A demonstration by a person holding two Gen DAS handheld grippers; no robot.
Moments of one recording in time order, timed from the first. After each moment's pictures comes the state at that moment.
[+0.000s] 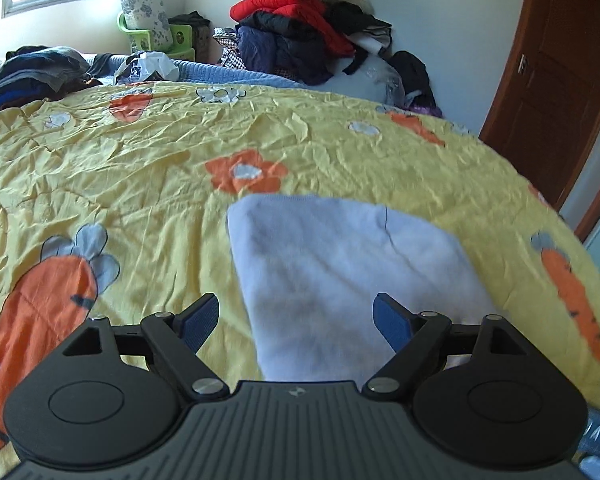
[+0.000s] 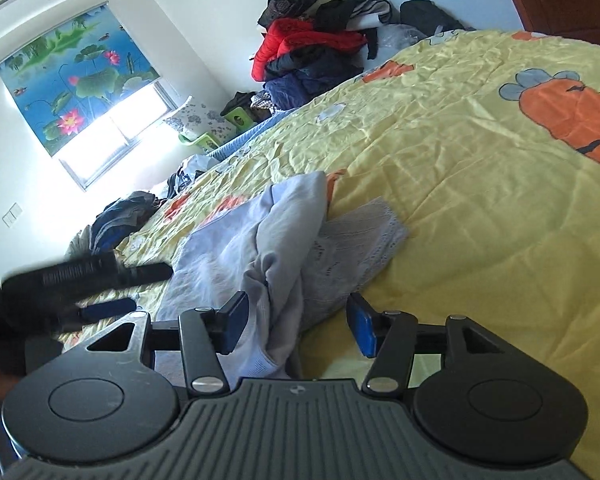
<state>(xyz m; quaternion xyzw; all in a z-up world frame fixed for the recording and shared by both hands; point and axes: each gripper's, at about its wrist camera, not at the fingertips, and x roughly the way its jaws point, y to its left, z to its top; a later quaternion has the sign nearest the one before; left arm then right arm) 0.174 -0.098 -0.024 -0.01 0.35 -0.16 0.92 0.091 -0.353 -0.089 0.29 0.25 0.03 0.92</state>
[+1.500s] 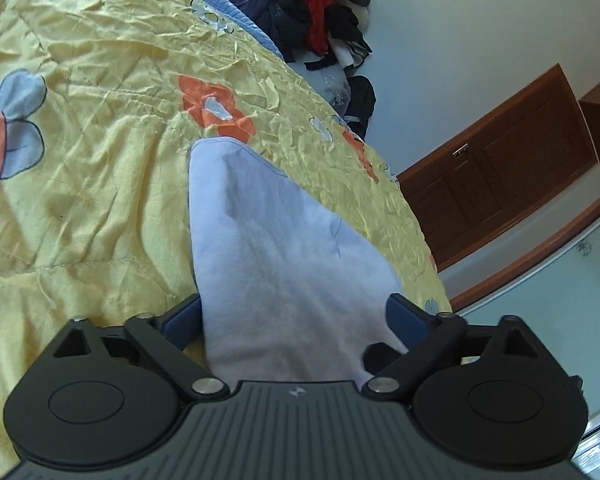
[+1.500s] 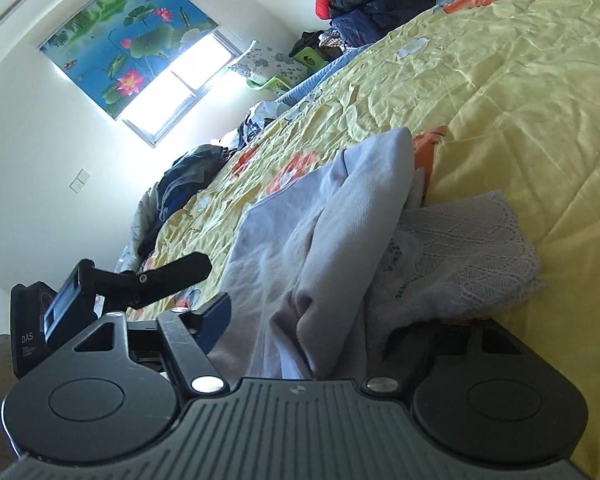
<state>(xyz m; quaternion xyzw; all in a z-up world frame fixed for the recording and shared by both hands) 0.229 -0.044 -0.079 -0.30 0.40 -0.29 0.82 0.175 -0.350 -0.096 0.33 0.31 0.18 0.88</state>
